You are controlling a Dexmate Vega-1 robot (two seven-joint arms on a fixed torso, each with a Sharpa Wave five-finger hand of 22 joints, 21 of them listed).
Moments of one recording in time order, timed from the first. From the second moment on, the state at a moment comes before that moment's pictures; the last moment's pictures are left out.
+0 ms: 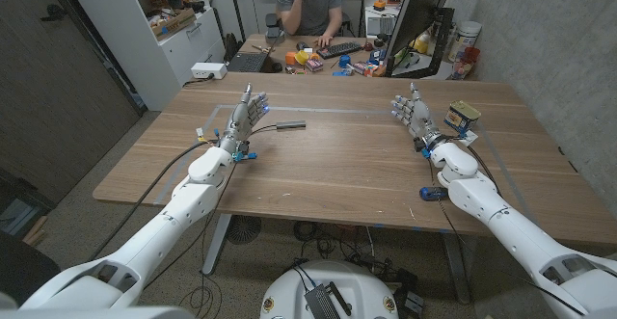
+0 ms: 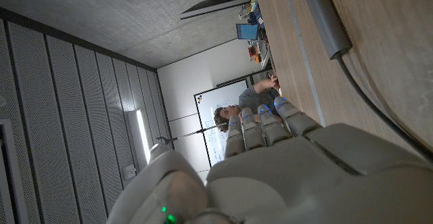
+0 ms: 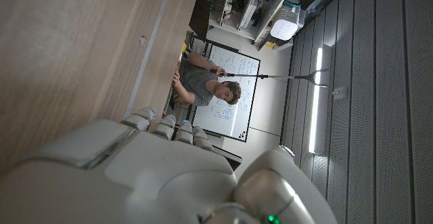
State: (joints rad) left arm 0.84 0.48 0.35 -1.29 -0.63 -0.29 -0.04; left_hand 0.21 0.07 -0.01 -0.03 0.23 0.26 -0.04 0.19 0.18 0.30 -0.07 0.20 0.19 0.22 -0.04 0.19 0.18 0.23 -0.04 0.19 0.18; right arm -0.81 -0.50 -0.37 -1.26 0.65 0.29 0.06; right_hand 0.05 0.08 -0.02 0.08 0.28 0.12 0.11 0.19 0.18 0.23 0.11 0.24 0.19 0.04 0.03 0.18 0.18 0.06 0.03 0.25 0.18
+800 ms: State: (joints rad) left arm 0.86 0.38 0.21 -1.30 -0.51 -0.22 -0.12; left_hand 0.21 0.07 -0.01 -0.03 0.23 0.26 -0.04 0.19 0.18 0.31 -0.07 0.20 0.19 0.22 -0.04 0.19 0.18 0.23 -0.04 0.19 0.18; right arm -0.85 -0.59 -0.33 -1.34 0.58 0.32 0.06; right_hand 0.14 0.07 0.00 0.03 0.30 0.10 0.12 0.19 0.18 0.24 0.10 0.24 0.19 0.04 0.03 0.18 0.18 0.07 0.03 0.24 0.18
